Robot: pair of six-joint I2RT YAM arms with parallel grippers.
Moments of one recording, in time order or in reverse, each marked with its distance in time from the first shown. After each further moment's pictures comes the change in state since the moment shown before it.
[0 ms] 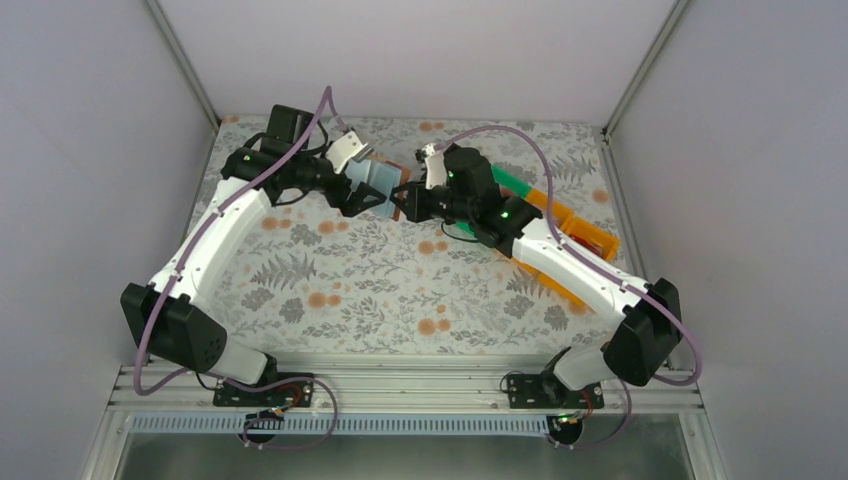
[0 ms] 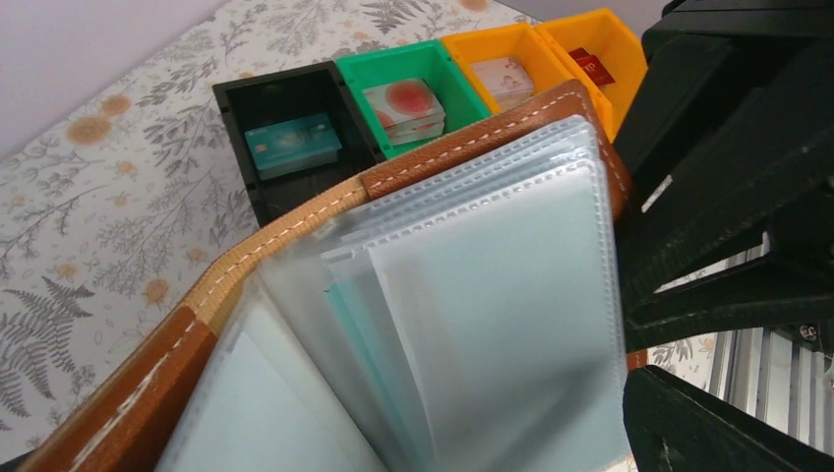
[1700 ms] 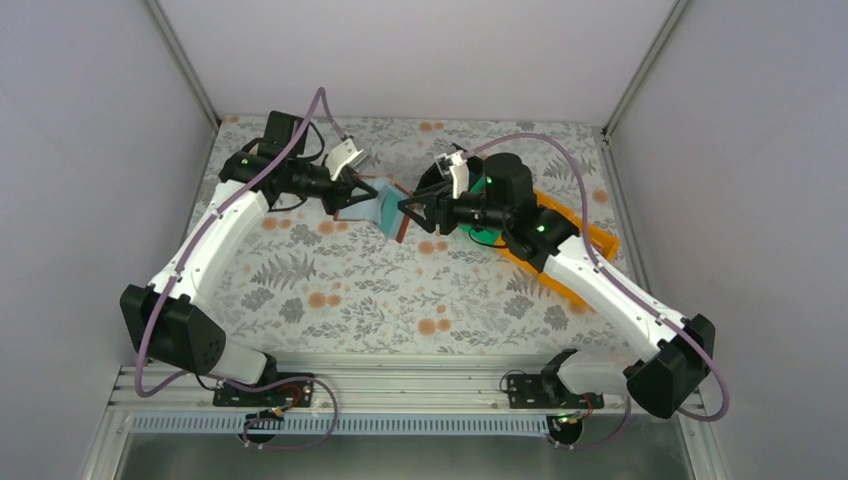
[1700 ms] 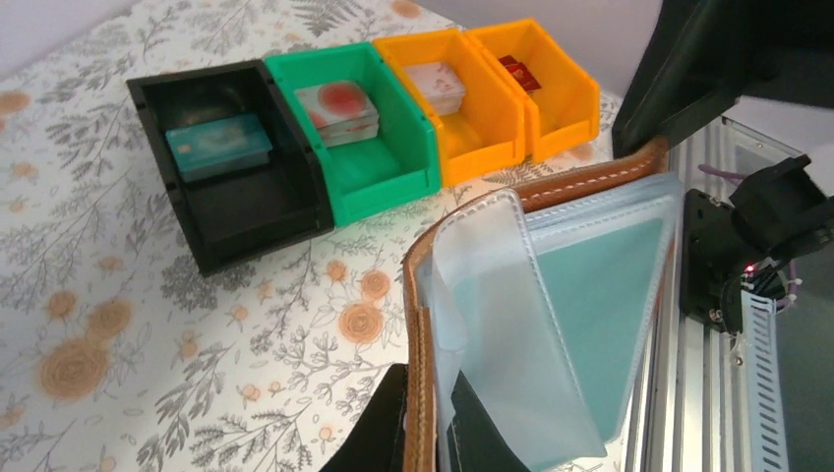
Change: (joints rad) left arm 0.031 -0.015 -0.043 -0.018 0.155 0.023; right arm -0.077 -0.182 -0.105 0.005 -0.208 -0.148
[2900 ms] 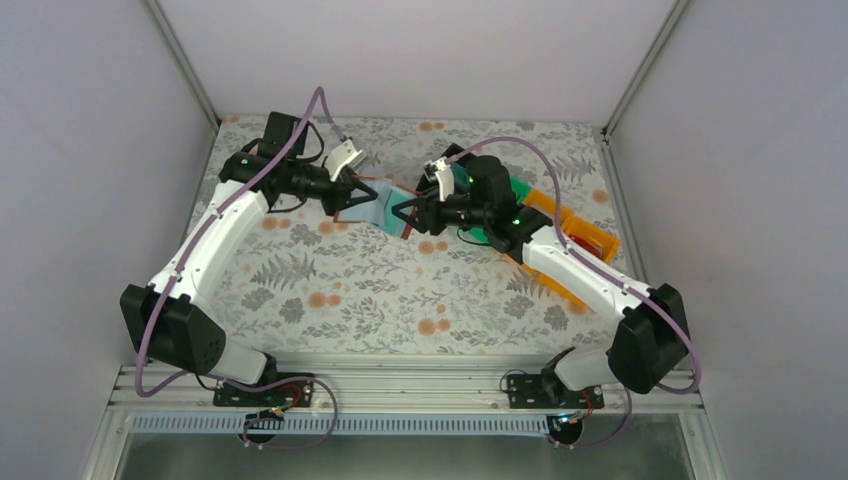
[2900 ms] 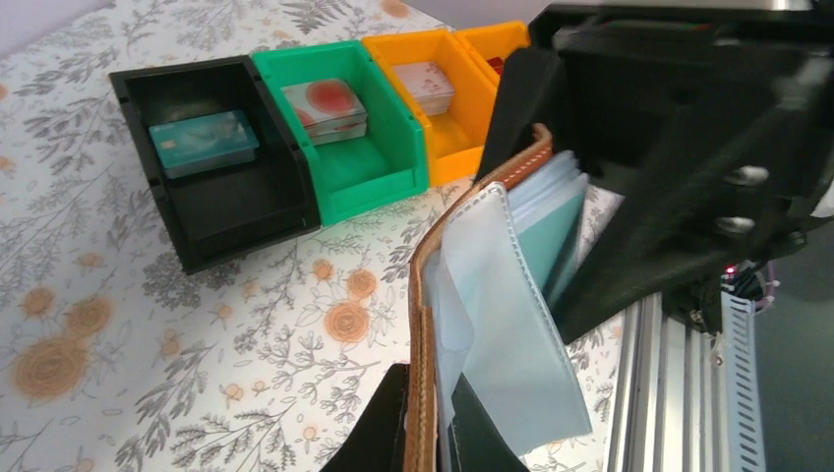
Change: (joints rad) left arm 0.000 0.000 -0.011 -0.010 -0.001 -0.013; right arm -0.035 0.120 -0.067 0.132 -0.064 -0.051
